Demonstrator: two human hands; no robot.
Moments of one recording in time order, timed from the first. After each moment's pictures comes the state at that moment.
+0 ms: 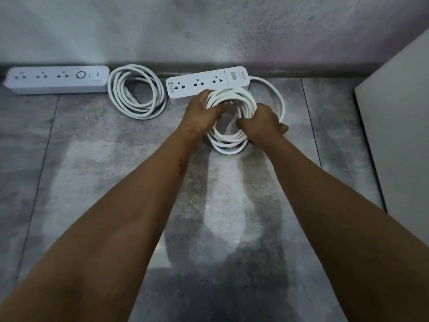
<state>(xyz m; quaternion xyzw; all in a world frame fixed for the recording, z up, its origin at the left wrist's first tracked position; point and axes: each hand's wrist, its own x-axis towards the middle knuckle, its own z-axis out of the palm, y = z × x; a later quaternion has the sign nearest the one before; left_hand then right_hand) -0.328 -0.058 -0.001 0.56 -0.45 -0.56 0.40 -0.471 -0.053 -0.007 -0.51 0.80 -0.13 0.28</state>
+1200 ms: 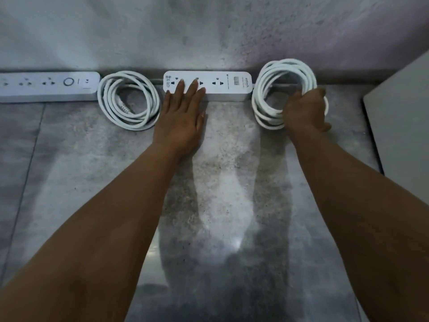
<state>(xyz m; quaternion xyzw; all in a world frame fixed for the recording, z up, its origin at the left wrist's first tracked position) -0.286 -0.087 -0.047 0.58 -0.80 -0.07 0.11 -0.527 -0.103 0.002 -0.34 0.90 -0.23 0.16</state>
